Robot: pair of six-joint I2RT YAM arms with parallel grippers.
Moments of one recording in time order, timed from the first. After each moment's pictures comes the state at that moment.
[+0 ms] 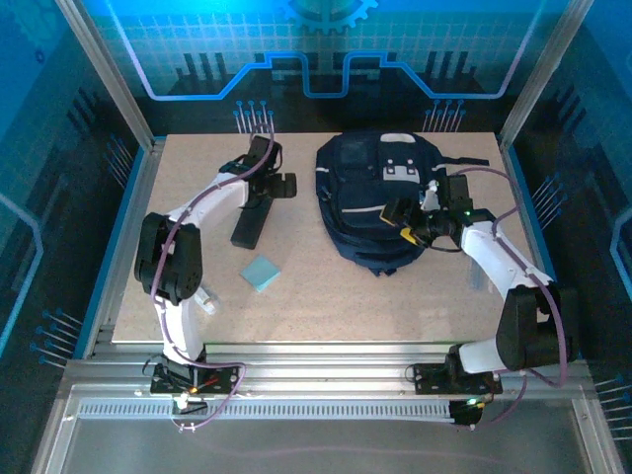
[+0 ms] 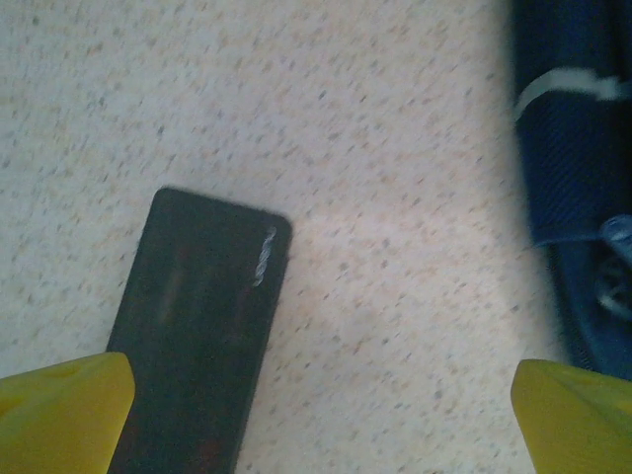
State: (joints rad) left arm -0.29 1.92 1.54 -0.59 -0.14 -0.35; right arm 0.11 1.41 0.97 -0.49 -0.55 0.67
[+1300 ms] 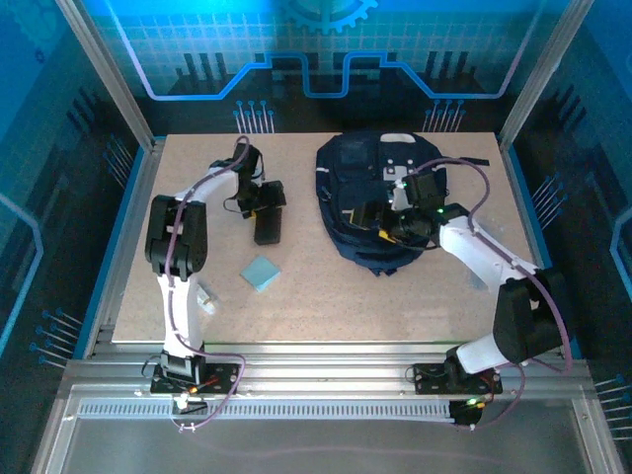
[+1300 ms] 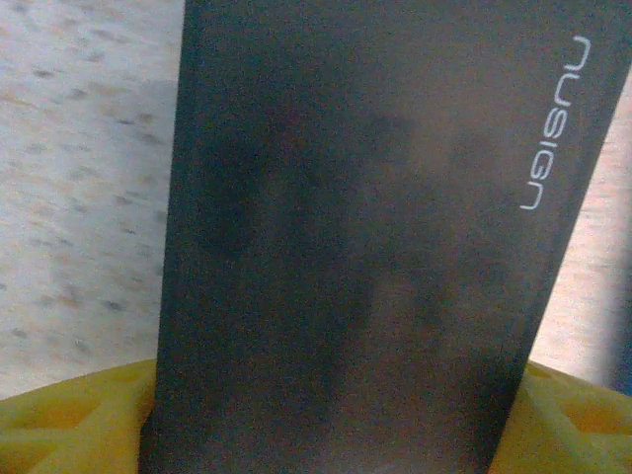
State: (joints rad) left arm -0.15 2.12 1.61 -0.69 0.28 -0.49; right arm 0.32 1.48 1.05 -0.46 -0.48 0.61
